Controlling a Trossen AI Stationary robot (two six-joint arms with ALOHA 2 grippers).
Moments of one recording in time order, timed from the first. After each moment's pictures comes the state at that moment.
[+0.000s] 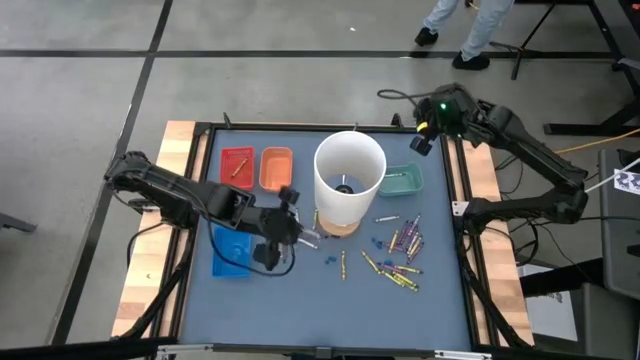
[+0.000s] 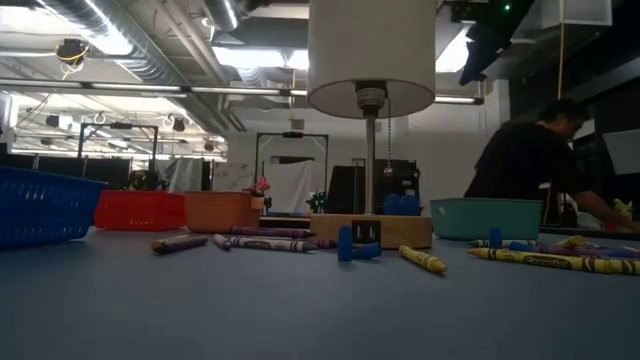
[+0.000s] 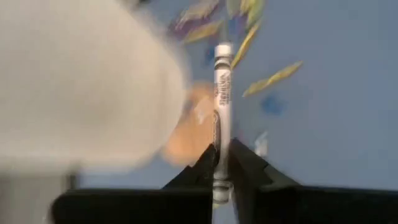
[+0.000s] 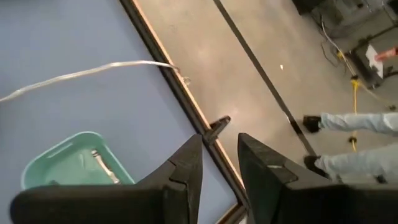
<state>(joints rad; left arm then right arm) -0.31 1.49 1.42 -0.84 -0.39 0.22 -0.62 1.15 1.35 -1.00 0.28 -0.32</state>
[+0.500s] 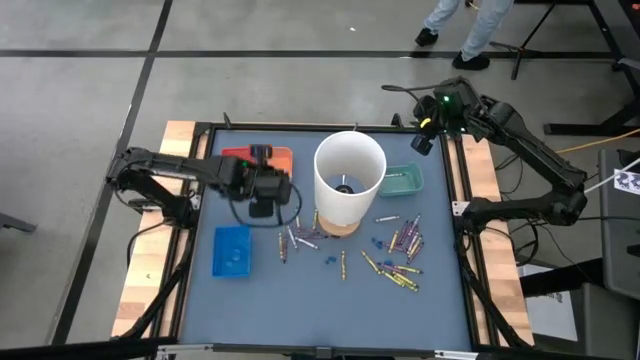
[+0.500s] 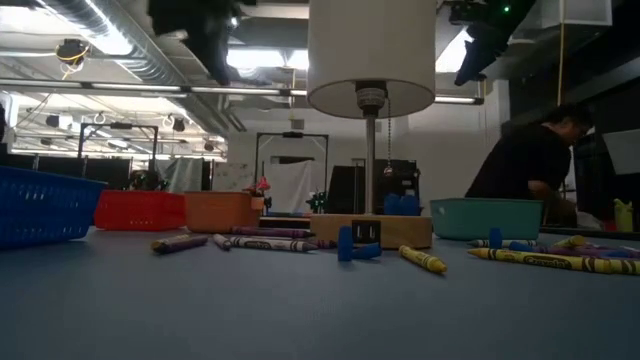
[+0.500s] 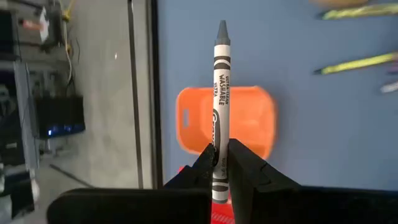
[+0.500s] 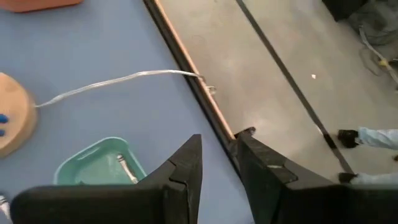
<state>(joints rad) -0.04 1.49 1.43 -1.24 -0.64 0.09 -0.70 1.16 1.35 -0.98 0.08 -0.38</state>
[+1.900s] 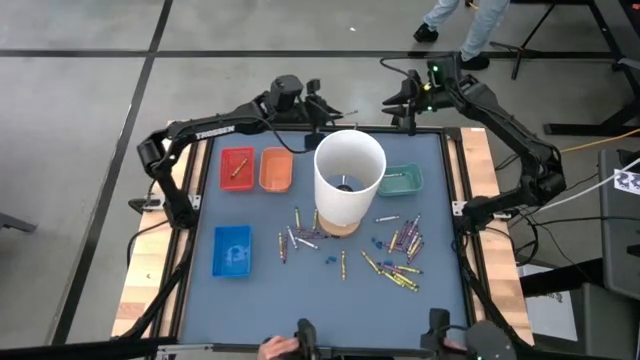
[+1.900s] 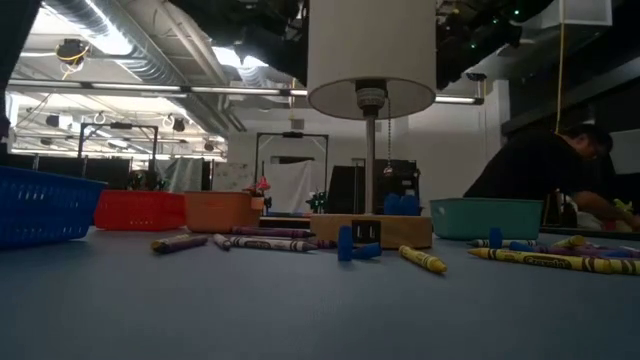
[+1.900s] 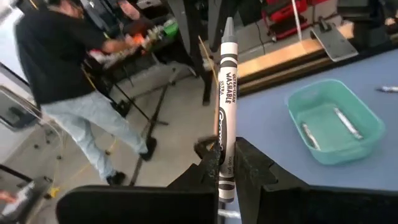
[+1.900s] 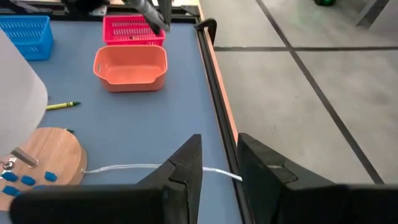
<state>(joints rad) 0.56 1.75 1.43 0.04 0.25 0.59 -0.97 1.39 1.35 -0.63 -0.65 -0.63</state>
